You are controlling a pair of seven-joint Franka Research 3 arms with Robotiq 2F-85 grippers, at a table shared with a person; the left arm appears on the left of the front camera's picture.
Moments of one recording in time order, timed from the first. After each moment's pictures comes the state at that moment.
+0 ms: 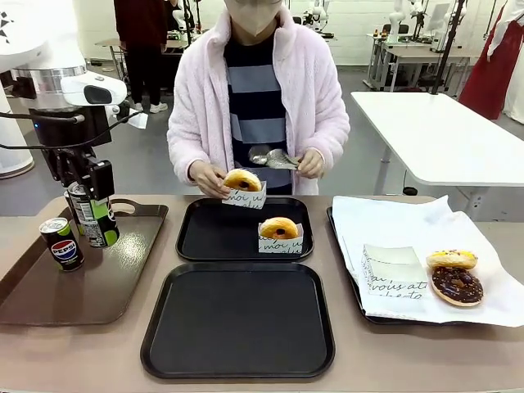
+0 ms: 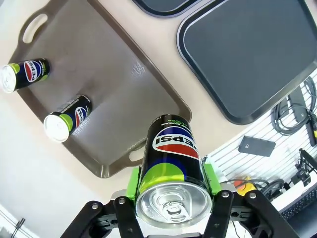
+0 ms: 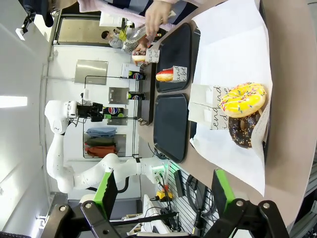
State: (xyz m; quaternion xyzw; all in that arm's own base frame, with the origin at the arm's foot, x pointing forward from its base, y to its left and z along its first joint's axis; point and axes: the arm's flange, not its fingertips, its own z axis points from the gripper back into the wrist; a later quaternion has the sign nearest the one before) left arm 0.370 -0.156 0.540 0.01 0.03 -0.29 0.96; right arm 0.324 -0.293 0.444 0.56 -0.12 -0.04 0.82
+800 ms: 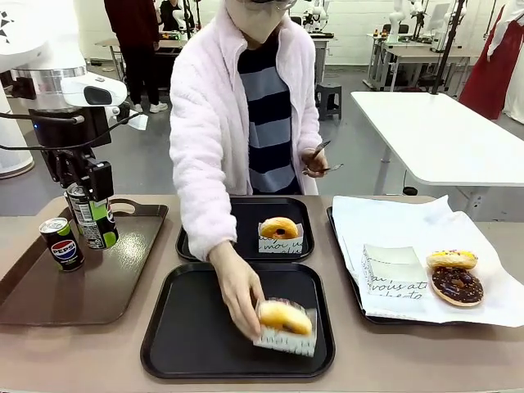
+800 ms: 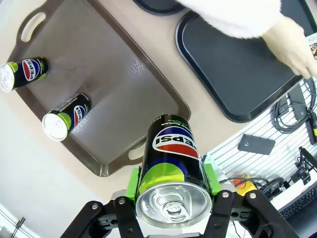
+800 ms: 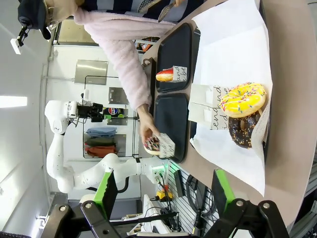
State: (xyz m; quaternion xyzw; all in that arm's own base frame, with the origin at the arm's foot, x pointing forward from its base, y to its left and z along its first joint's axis) left arm 0.369 -0.156 0.540 0.01 0.03 -0.29 0.96; right arm 0.324 -0.293 0.444 0.56 -0.12 -0.04 0.82
